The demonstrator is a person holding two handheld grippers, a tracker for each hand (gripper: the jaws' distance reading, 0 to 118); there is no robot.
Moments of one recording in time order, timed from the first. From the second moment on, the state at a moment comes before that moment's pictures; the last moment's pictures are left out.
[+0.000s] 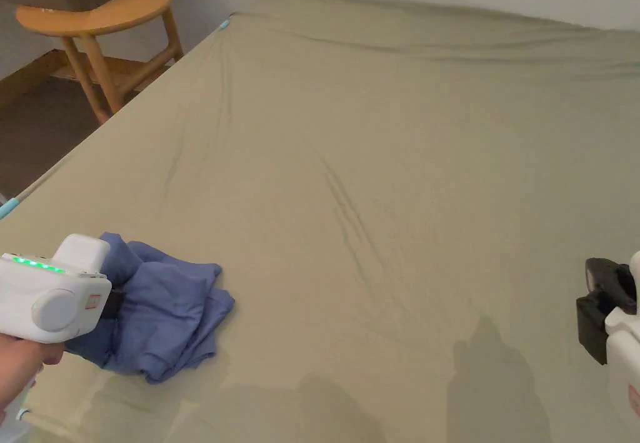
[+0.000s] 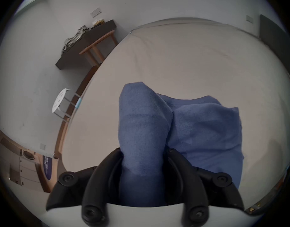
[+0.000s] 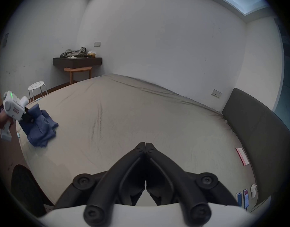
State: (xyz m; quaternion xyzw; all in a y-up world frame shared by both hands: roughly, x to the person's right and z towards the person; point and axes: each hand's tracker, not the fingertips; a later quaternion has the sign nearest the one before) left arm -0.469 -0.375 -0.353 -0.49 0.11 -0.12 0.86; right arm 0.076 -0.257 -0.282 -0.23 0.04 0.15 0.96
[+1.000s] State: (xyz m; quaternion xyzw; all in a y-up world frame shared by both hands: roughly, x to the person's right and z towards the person) left arm -0.170 -0.120 -0.251 0.05 0.03 -0.02 1.00; right arm 0.179 -0.134 -0.211 -0.06 -0.01 0.12 0.99
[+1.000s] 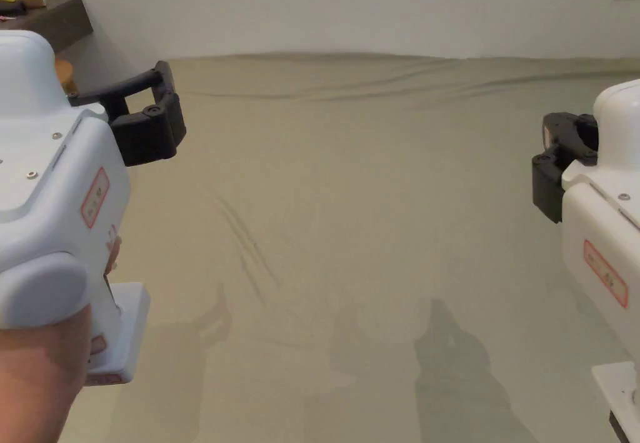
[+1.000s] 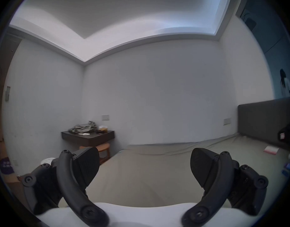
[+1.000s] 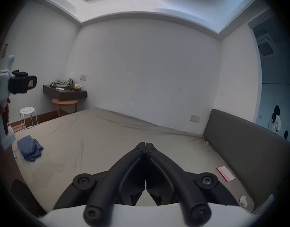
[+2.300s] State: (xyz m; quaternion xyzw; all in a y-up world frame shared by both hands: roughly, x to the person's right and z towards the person) left arm -0.043 -0.159 -0.180 0.02 -0.09 -0.08 0.99; right arm 0.170 -0.160 -0.143 -0.04 -0.04 0.12 0.99
